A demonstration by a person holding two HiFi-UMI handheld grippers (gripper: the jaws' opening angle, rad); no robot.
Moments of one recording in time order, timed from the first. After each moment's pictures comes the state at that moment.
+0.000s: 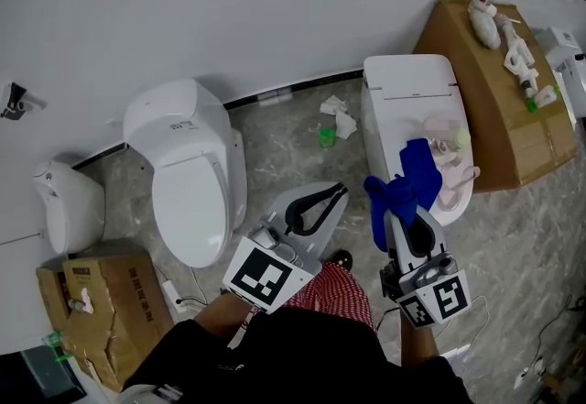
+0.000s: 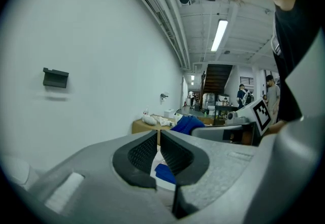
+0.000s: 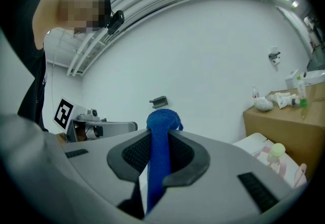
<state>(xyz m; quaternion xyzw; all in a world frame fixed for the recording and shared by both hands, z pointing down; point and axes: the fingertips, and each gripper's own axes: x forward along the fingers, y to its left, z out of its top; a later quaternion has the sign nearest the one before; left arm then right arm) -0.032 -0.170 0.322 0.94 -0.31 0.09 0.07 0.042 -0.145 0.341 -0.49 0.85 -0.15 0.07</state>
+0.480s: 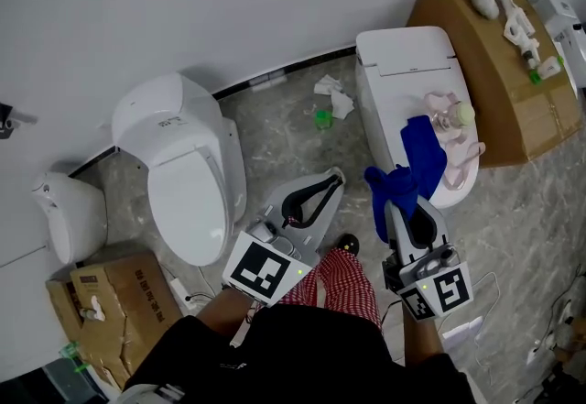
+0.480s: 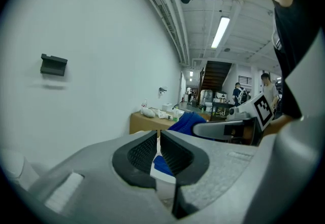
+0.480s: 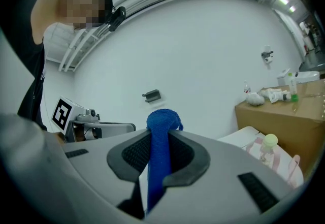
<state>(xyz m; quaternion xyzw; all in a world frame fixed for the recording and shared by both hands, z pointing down) -0.031 -0.180 0.367 0.95 -0.29 0.11 0.09 0.047 -0.151 0.380 -0.52 0.83 -0.17 0.05</state>
